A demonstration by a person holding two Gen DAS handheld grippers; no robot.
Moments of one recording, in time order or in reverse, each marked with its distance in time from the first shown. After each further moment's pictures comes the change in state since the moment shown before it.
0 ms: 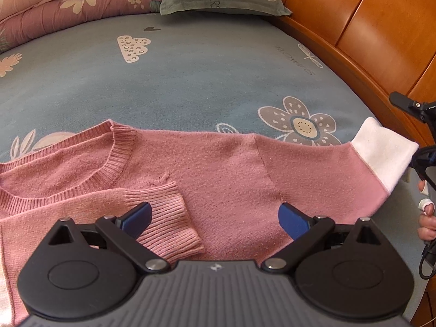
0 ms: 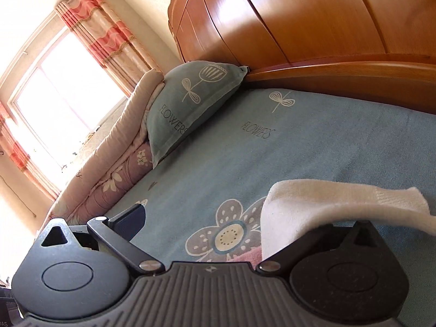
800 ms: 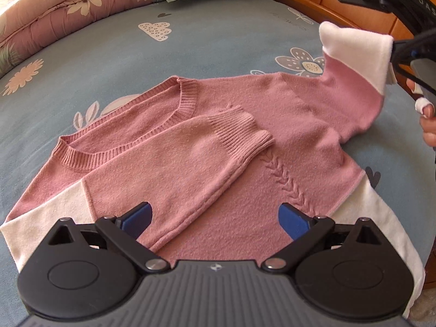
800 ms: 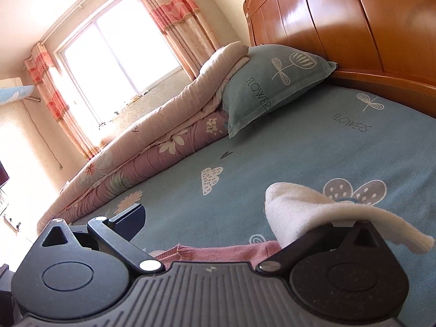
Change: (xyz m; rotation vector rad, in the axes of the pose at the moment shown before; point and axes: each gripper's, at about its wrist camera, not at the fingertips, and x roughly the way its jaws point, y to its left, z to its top) left arm -0.078 0.074 -0.062 0.217 0.108 0.038; right arm 0.006 0.150 -0.056 -0.216 0.073 0.135
